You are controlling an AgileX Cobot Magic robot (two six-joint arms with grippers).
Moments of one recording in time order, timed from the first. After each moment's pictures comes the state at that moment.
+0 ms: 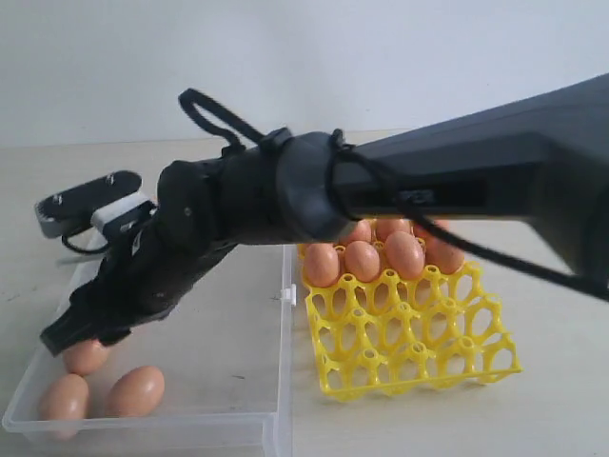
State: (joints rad) left arm 0.04 0.01 0.00 0.10 0.39 0.03; right arm 0.96 2.15 -1.53 0.37 0.44 -0.22
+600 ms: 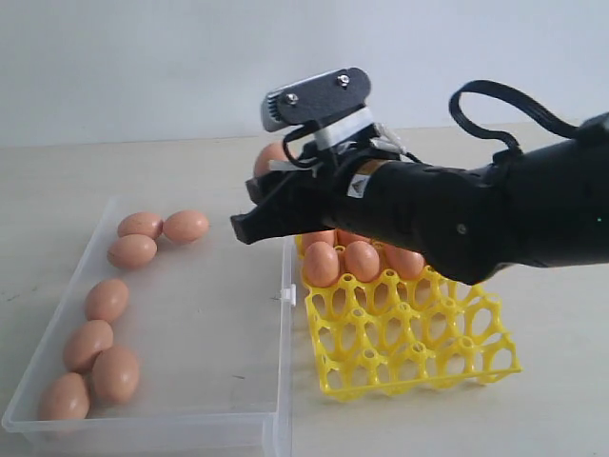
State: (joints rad) left arm 0.04 0.01 0.00 0.10 0.39 0.03; right arm 0.75 1.71 -0.88 0.29 -0.31 -0.22
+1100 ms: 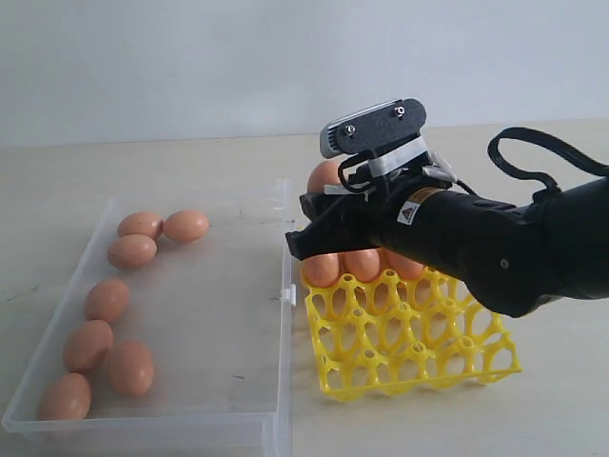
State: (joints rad) left arm 0.04 0.01 0.00 0.10 0.39 0.03; right arm 0.67 1.71 -0.74 0.28 -0.44 -0.22
